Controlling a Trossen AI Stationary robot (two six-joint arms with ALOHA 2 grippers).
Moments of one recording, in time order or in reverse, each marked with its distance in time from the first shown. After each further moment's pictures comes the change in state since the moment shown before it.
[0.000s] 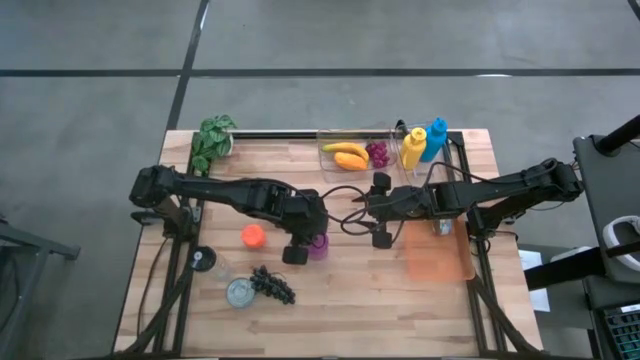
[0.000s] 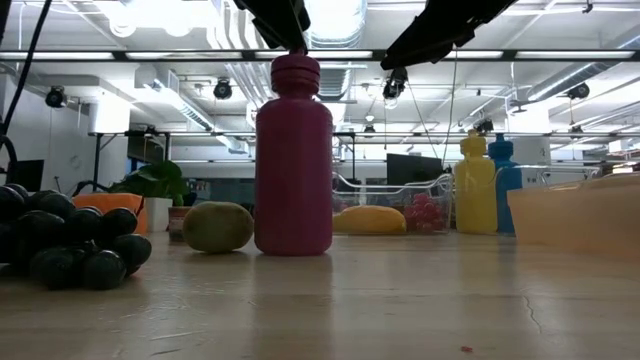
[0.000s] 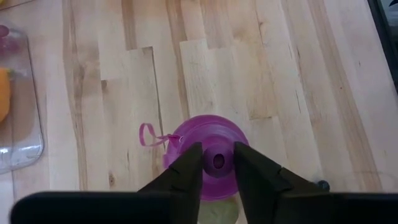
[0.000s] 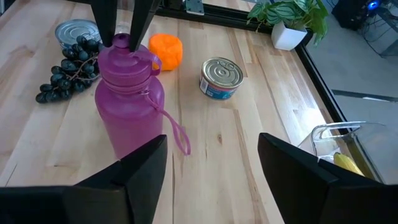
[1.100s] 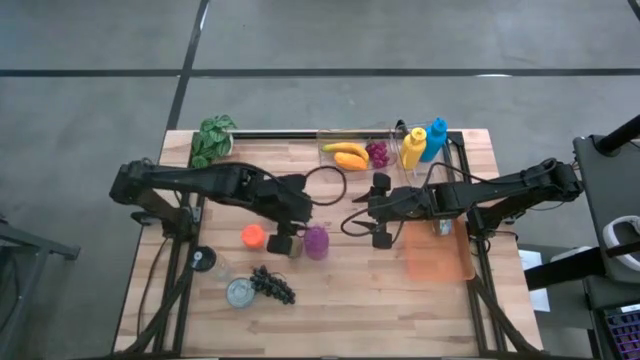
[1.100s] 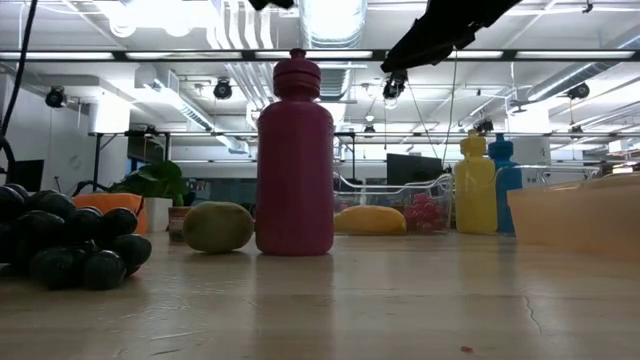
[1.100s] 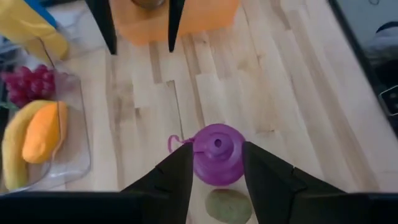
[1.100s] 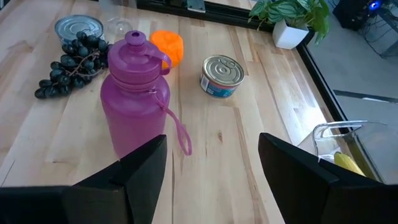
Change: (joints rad) left arm 0.018 -0.170 0.001 -0.013 -0.023 0.081; right arm 0.000 0.002 -0.010 0.006 -0.002 -0.009
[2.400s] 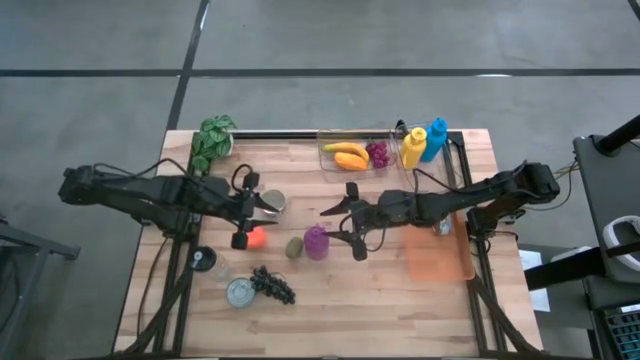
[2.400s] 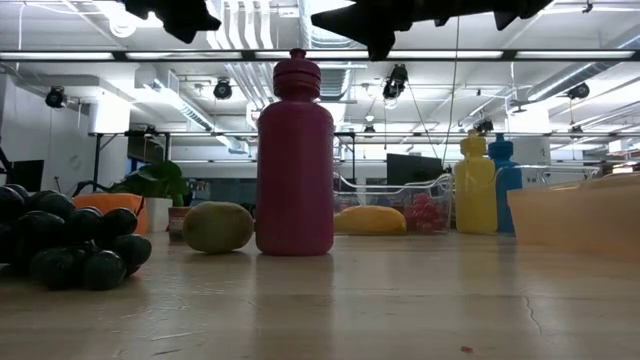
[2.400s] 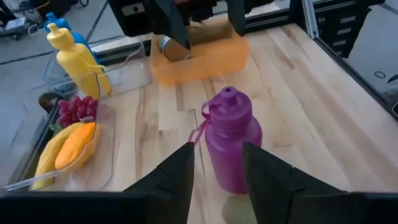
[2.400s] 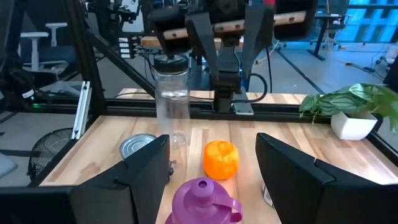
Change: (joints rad) left arm -0.001 -0.638 -0.811 0.588 -0.045 0.053; right arm 0.000 0.233 -0.032 0.688 -0.200 0.084
